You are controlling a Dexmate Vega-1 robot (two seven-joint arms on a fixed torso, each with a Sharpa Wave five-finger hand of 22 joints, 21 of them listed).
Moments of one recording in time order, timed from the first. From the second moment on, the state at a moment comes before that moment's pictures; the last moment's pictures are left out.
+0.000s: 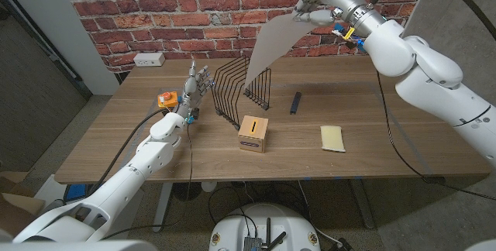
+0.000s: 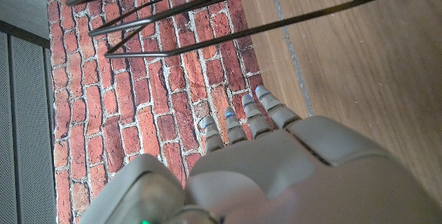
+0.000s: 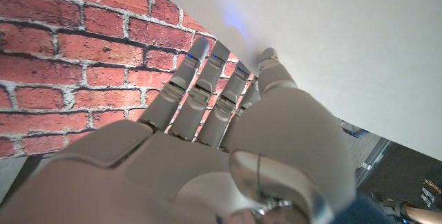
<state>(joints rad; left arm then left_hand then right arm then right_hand) 0.84 0.51 0.37 -1.30 -0.65 -0.29 -0.03 0.01 0.06 -0.08 0.14 0.29 0.09 -0.20 0.19 0.20 0.09 -0.12 0.21 0.19 0.18 -0.04 0.18 0.18 0.19 0.01 0.21 0.19 -0.74 -0.92 -0.31 -2.20 -0.48 -0.18 0.00 0.93 0.12 0.29 -0.15 0.18 0.98 -0.19 0.41 0.19 1.07 -0.20 0.21 0.35 1.02 -0.17 0.26 0.43 0.75 -0.08 0.38 0.20</state>
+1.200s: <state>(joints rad) 0.84 0.51 0.37 -1.30 -0.65 -0.29 -0.03 0.01 0.06 -0.08 0.14 0.29 0.09 -0.20 0.19 0.20 0.09 -0.12 0.21 0.19 0.18 -0.04 0.18 0.18 0.19 0.01 0.21 0.19 -0.82 -0.91 -0.36 -2.27 -0.69 -0.50 -0.05 0.91 0.12 0.30 -0.15 0.18 0.99 -0.19 0.40 0.19 1.07 -0.20 0.21 0.35 1.02 -0.17 0.25 0.44 0.75 -0.08 0.38 0.20</state>
